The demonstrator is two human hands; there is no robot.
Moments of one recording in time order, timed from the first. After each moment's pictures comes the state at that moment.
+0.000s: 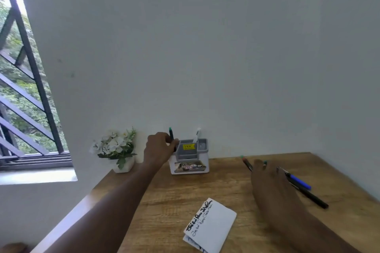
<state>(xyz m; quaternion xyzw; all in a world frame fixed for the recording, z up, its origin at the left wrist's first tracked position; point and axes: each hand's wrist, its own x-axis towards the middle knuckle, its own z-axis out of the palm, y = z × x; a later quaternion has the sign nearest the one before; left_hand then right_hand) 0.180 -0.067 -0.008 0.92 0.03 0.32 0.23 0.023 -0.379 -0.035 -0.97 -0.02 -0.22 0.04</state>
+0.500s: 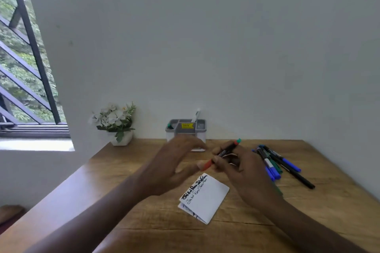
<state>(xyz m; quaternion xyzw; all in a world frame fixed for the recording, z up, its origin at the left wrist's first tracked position) 0.011 -0.122 -0.022 0.86 -0.37 0.28 0.20 0.006 -0.356 -0.040 -0.80 -0.22 -0.19 0.53</state>
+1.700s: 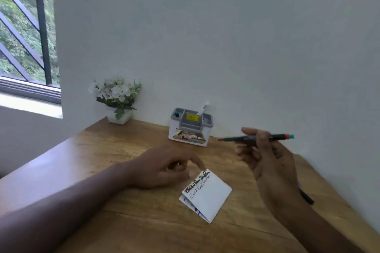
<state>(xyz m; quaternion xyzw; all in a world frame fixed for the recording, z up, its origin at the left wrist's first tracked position) 0.020 -0.079 -0.054 0.90 -0.36 0.10 0.21 -0.007 -0.348 -0.016 -0.59 -0.17 -0.15 0.77</state>
